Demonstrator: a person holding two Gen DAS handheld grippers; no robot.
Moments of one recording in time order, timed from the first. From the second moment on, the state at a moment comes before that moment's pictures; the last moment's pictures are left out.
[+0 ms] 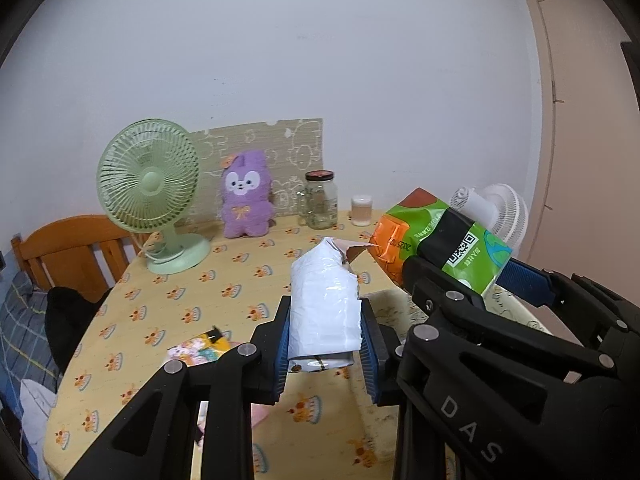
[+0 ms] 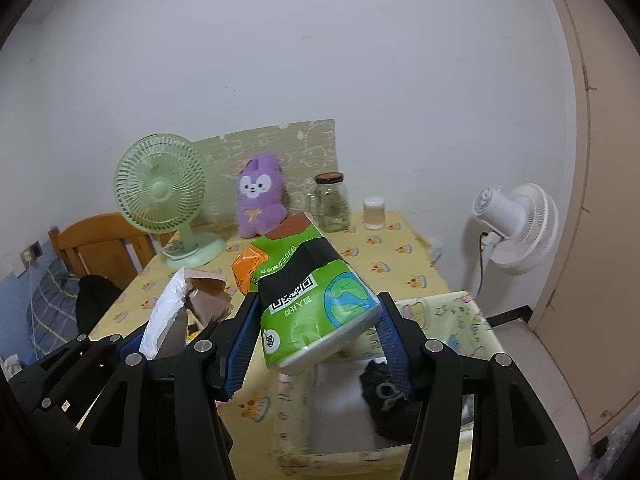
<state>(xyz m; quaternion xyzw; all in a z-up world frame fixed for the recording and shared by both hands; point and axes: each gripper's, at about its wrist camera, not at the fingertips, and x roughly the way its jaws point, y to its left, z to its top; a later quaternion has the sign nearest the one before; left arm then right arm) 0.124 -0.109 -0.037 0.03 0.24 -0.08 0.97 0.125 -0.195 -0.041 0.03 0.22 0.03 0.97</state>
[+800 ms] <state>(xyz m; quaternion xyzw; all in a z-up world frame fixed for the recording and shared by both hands) 0.141 -0.186 -0.054 0.07 0.26 -0.15 0.95 0.132 -0.275 -0.063 0.05 0.25 -0.04 0.97</state>
